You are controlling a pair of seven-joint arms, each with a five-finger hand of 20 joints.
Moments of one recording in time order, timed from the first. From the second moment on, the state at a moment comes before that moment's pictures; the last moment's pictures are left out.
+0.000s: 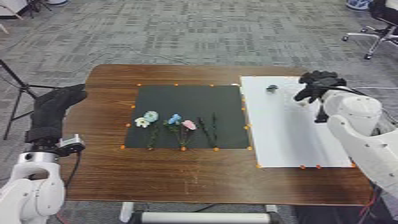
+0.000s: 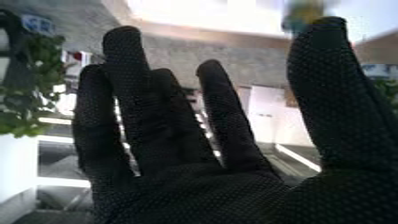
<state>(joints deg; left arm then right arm) 111.4 -59.1 -101.5 -104.1 61.9 7.7 18.0 -67.9 -42.4 62.9 -87.6 -135.0 -17.2 19.6</state>
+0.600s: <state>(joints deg) 111.6 -59.1 -101.6 -104.3 61.9 7.8 18.0 -69.8 -41.0 51.2 -82.6 -135.8 11.3 19.3</state>
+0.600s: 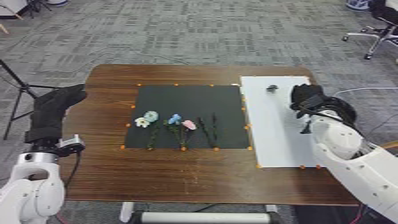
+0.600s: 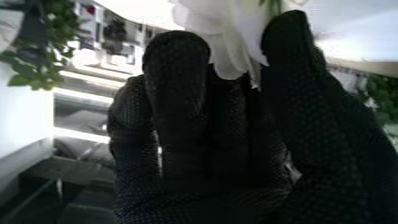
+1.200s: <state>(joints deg) 112.1 -59.1 -102.7 -104.4 61.8 7.9 17.9 -56.2 -48.1 39.1 -95.1 -125.7 7.8 18.2</state>
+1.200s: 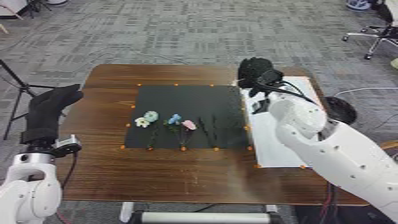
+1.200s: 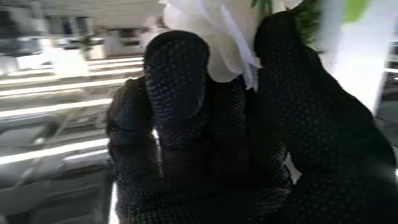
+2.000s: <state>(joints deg) 111.4 -60.0 -101.5 -103.9 61.9 7.8 17.9 -60.4 -56.2 34.3 -91.7 -126.5 2.6 14.3</state>
